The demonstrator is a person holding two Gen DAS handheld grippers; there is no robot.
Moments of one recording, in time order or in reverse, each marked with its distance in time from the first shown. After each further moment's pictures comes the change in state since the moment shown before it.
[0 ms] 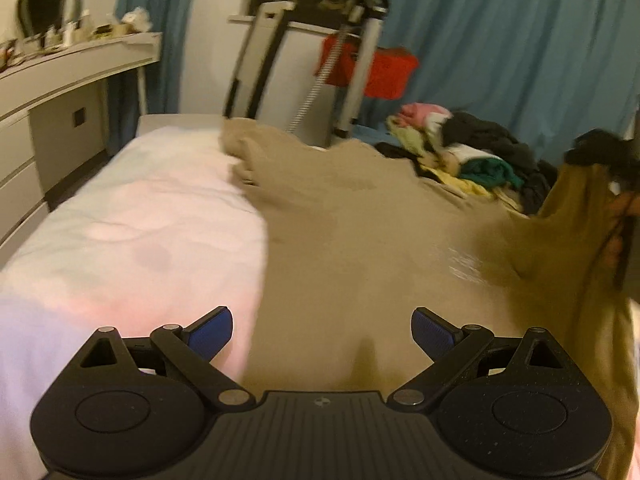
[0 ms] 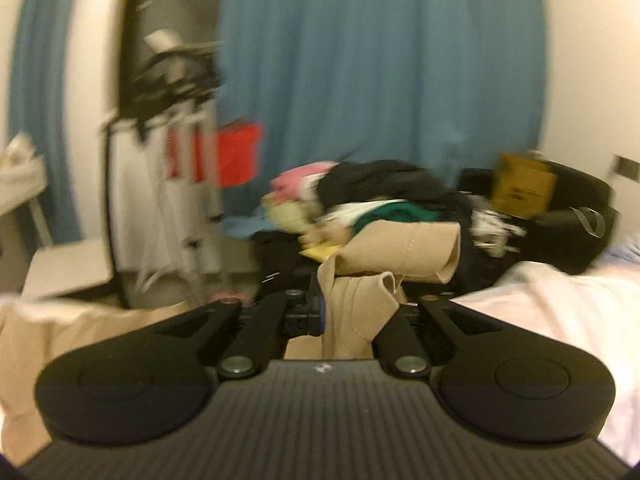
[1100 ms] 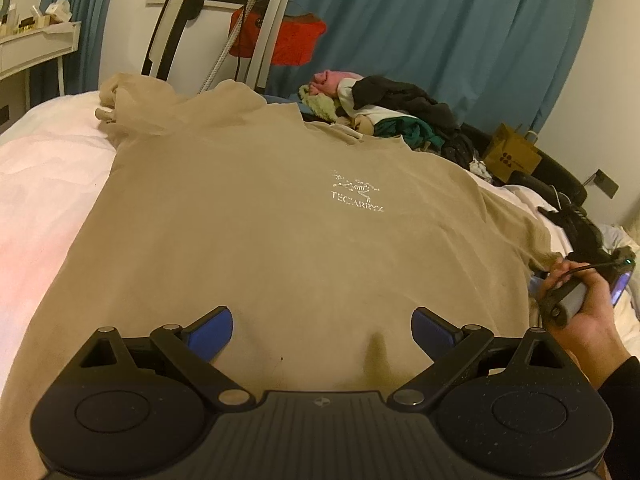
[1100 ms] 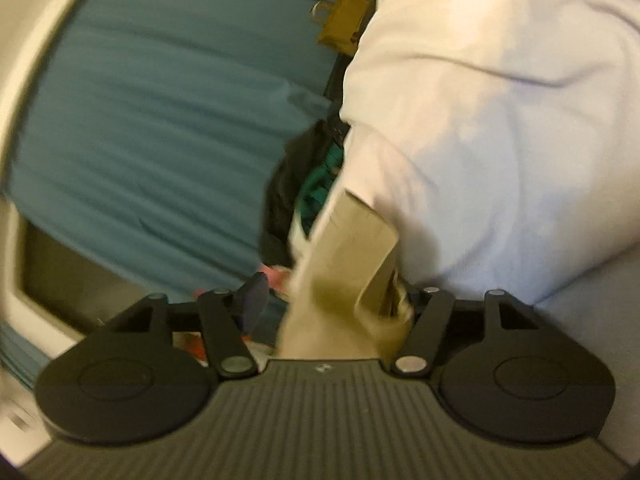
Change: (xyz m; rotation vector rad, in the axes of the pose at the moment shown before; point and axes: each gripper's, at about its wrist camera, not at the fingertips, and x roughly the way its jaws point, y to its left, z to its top) left arm 0.036 -0.091 -0.076 0.106 0.052 -0.226; right arm 0.042 -0.295 -0.196 1.235 -0.116 0.160
